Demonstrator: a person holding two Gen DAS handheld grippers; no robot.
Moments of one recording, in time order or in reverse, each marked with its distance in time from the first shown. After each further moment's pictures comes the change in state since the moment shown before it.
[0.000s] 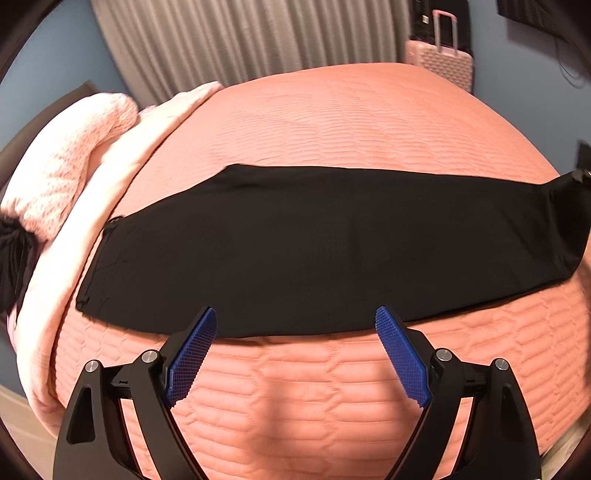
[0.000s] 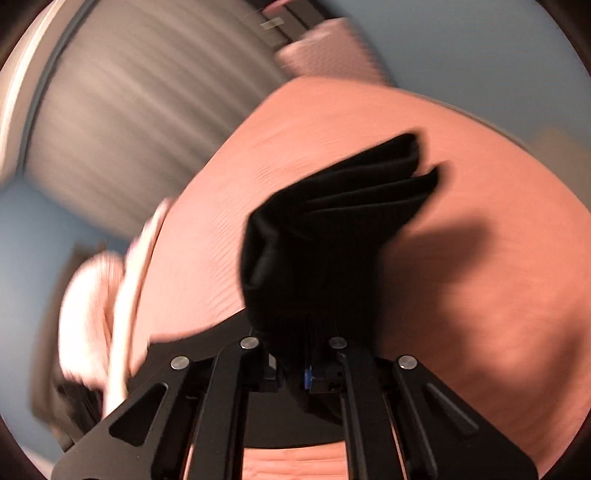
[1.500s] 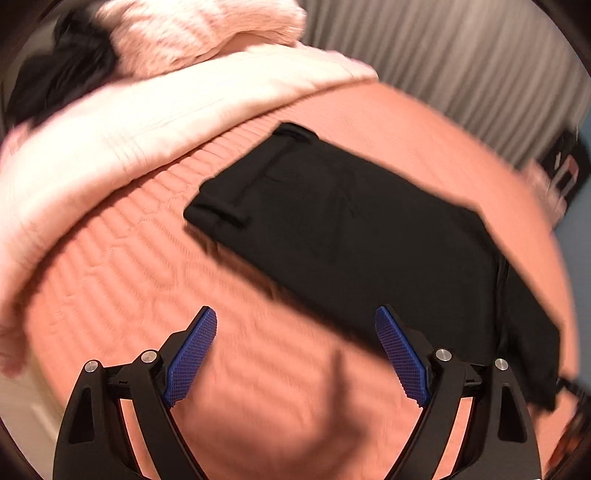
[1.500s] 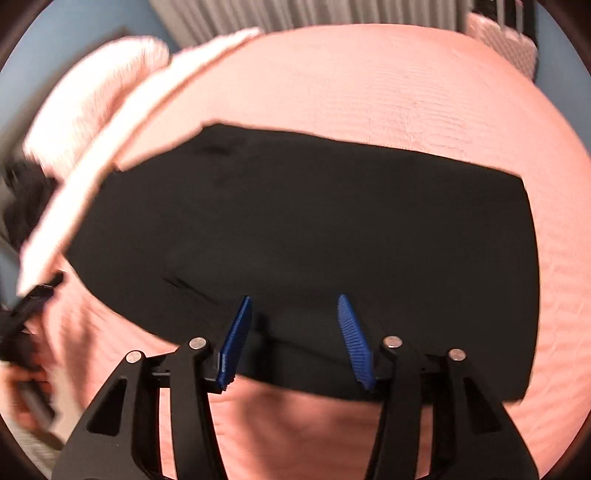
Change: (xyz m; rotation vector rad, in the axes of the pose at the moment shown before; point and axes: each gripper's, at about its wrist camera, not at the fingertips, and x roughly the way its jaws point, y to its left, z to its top) left arm 0.078 0.307 -0.071 -0.664 -0.002 -0.081; right arm 0.141 0.214 -0.174 -0.509 0.351 -0.072
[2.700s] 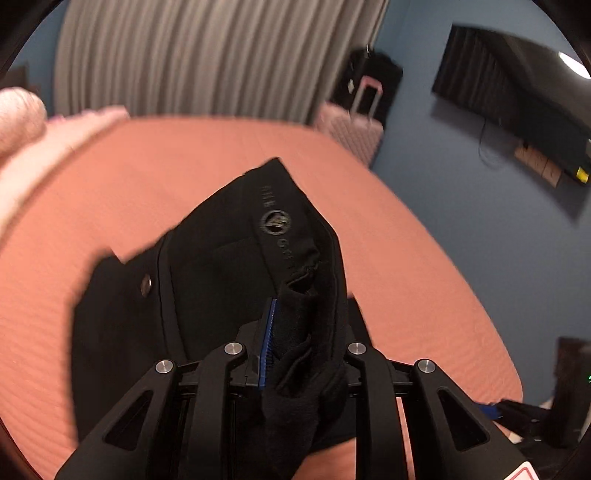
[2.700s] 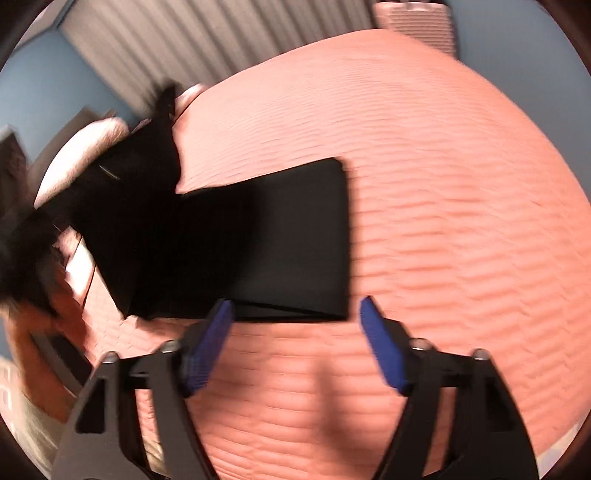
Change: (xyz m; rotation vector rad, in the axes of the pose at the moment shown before) left arm -0.003 -0.400 -0.089 0.588 0.062 -0.491; right arm -0.138 -0.143 -0.069 0.246 -0.124 -0.033
